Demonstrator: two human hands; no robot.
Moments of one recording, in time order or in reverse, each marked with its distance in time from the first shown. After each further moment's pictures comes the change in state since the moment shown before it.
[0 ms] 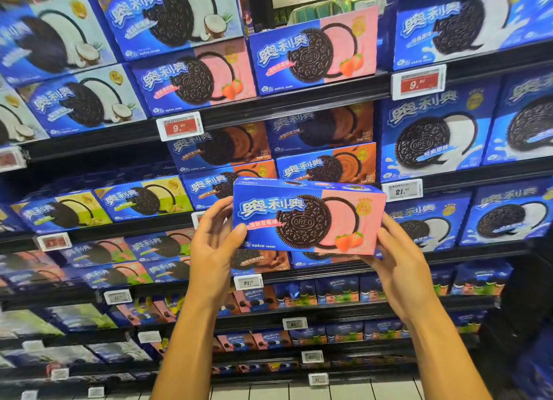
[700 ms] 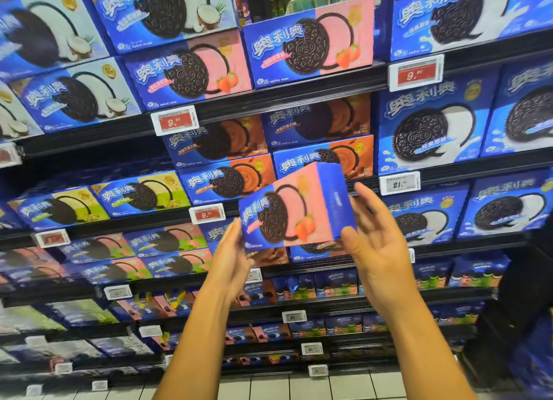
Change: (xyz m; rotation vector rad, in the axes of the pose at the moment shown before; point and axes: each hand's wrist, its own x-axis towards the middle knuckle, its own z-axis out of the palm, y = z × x) left_hand 0.016 -0.053 0.004 -0.215 0.041 -0.529; right_hand -0.015 -0.011 0.039 0.021 -0.118 -0.200
